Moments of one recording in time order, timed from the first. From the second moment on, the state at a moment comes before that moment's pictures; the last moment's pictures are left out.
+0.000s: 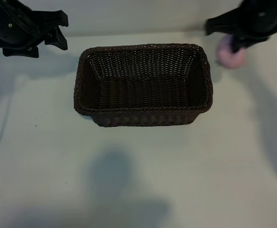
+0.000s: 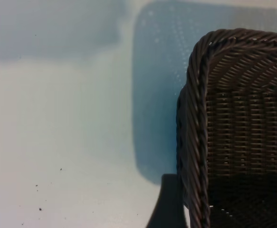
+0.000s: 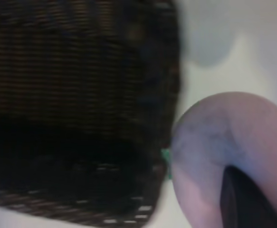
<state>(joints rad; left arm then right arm) -0.16 1.68 -1.41 -0.23 0.83 -0.16 0.43 1.78 -1.60 0.04 1.08 0.20</state>
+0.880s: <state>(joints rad) -0.16 1.68 -1.41 -0.23 0.83 -0.15 0.60 2.03 -1.61 0.10 0.85 0.19</state>
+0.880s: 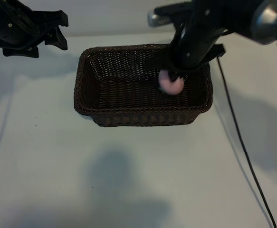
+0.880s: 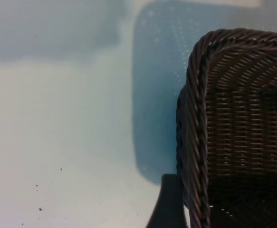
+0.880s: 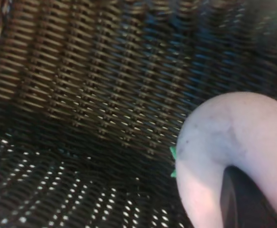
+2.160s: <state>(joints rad) -0.16 1.68 -1.41 -0.23 0.83 -0.15 0.60 2.09 -2.06 0.04 1.22 0.13</state>
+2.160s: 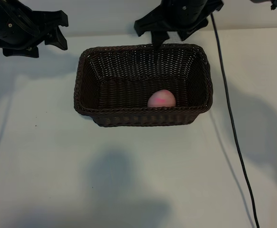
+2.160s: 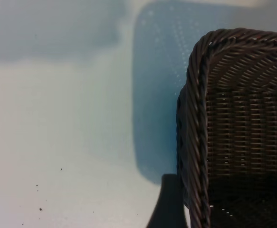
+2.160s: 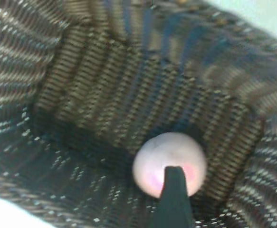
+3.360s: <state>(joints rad) -0.16 1.68 -1.41 -0.23 0.83 -0.16 0.31 1.96 -1.83 0.08 1.22 0.09</state>
